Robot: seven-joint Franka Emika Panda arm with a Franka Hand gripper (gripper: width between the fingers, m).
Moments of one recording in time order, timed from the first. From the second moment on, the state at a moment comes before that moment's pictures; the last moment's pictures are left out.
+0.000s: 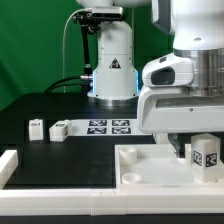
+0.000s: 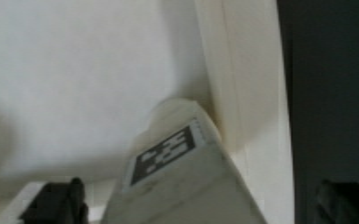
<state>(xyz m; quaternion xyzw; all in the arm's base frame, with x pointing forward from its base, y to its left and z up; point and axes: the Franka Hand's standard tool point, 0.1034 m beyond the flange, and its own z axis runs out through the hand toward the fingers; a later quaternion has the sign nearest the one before) 0.625 0.120 0.065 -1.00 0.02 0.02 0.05</state>
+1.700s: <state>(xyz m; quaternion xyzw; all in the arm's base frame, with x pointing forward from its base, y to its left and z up) 0.624 0.118 0.063 -0.89 0.46 0.03 0.04</state>
